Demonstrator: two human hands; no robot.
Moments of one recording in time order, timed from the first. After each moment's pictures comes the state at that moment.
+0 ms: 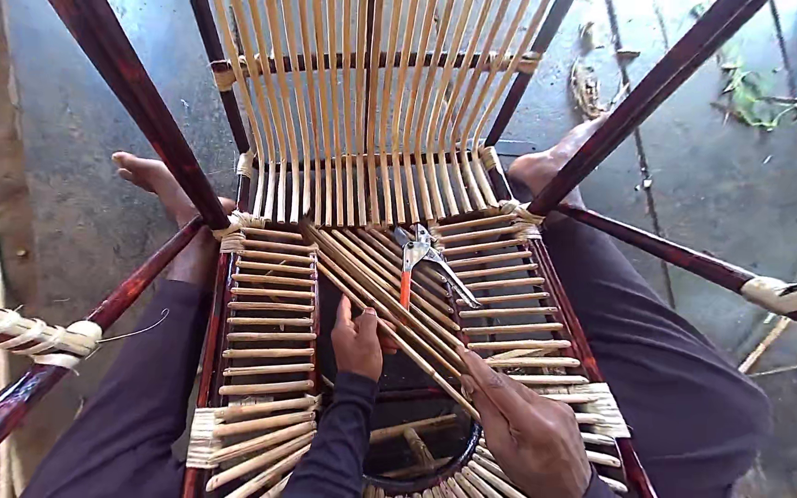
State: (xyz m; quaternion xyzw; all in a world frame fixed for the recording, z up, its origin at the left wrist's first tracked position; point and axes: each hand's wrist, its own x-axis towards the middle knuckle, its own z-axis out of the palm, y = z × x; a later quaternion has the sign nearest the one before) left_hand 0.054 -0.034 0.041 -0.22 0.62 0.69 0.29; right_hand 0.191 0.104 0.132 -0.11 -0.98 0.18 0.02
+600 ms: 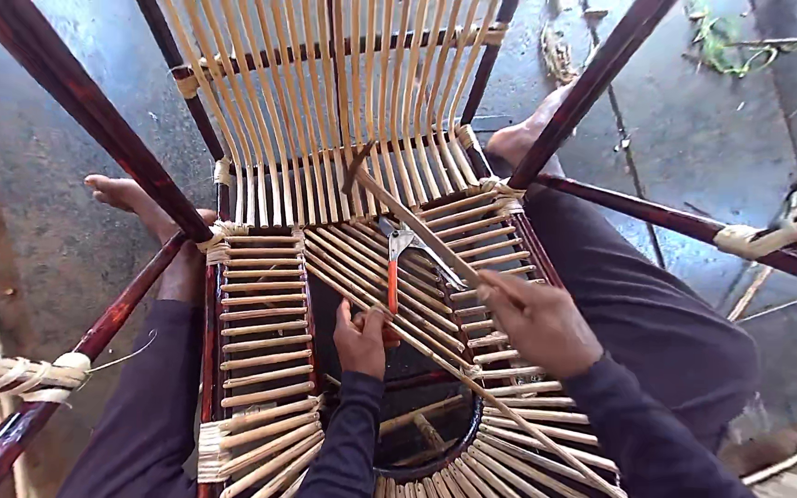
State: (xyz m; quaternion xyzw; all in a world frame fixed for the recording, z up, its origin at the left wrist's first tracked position) left_hand 0.063 -0.032 0.042 -0.23 0.62 0.68 0.34; right_hand 0.142 0.171 0.130 -0.27 -0.93 0.23 -0.09
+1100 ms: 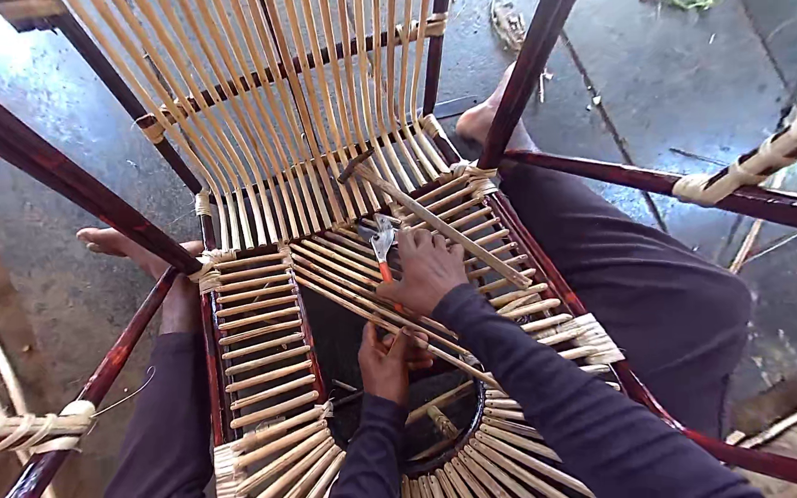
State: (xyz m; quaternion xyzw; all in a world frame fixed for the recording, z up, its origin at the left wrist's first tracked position) left_hand 0.098 -0.032 0.056 -0.20 0.52 0.70 0.44; right_hand 0.043 0.124 0.090 -0.32 -0.90 0.19 -0.22
